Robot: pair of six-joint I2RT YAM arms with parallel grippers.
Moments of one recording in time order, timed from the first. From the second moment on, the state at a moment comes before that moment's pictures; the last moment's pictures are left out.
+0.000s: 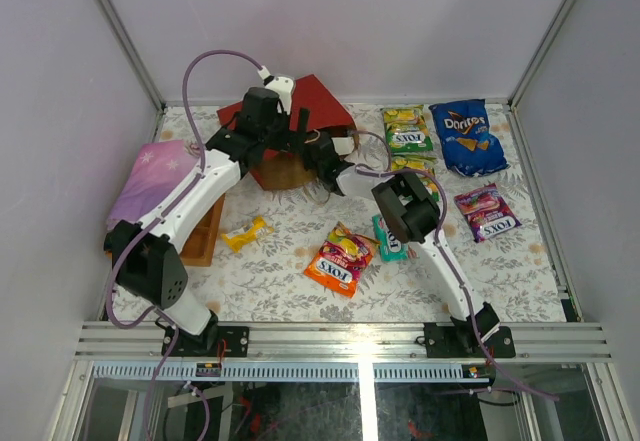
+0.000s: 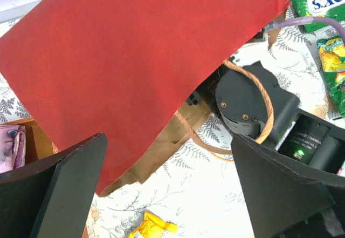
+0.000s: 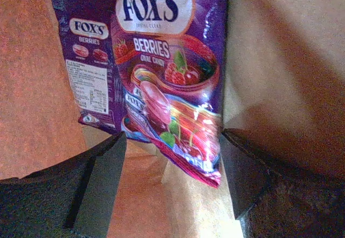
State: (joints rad) left arm -0.41 1.61 1.48 -0.43 -0.13 -0.06; right arm 0.66 2.57 1.84 0.37 0.35 1.55
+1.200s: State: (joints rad) left arm -0.40 1.50 1.33 -0.29 0.07 0.01; right arm 0.59 2.38 1.48 0.58 0.23 1.50
